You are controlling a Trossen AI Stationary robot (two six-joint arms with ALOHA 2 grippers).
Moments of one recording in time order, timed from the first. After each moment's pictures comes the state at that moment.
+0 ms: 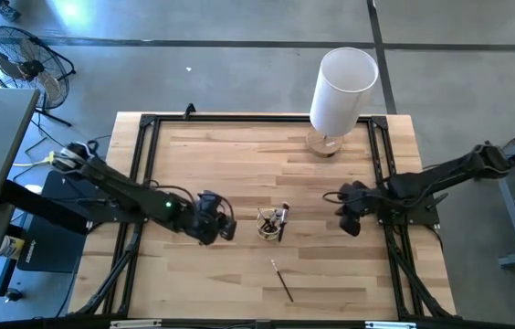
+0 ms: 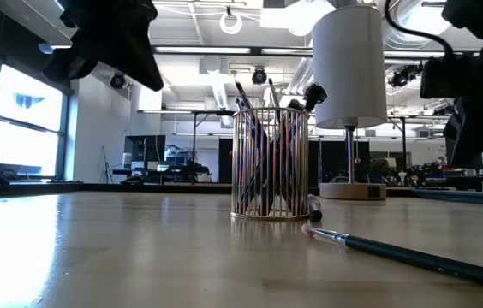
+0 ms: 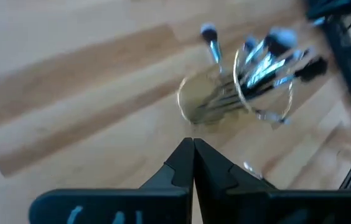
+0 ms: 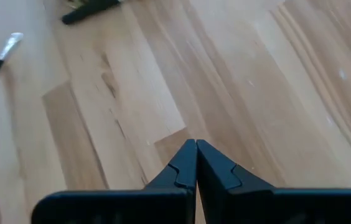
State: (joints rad) left arm -0.43 1.42 1.00 -0.52 -0.50 -1.45; right arm 0.25 0.81 0.39 -0.56 0.10 0.74
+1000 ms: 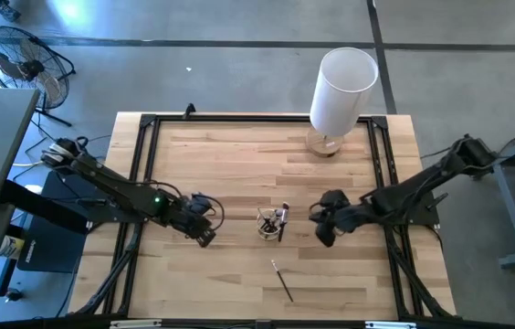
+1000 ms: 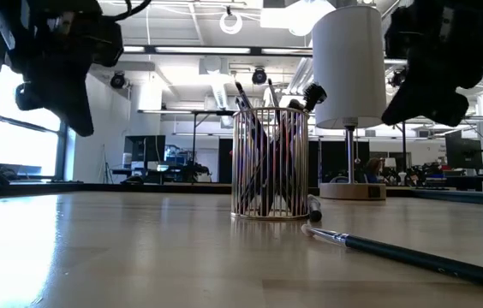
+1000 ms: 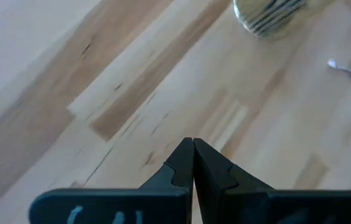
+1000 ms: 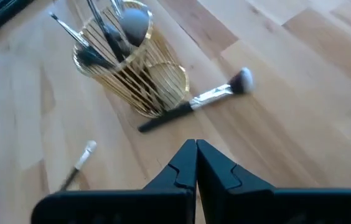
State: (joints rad) left arm -0.43 1.26 0.77 -0.57 -0.29 -1.12; right arm 0.43 1.18 0.58 -0.20 0.40 0.94
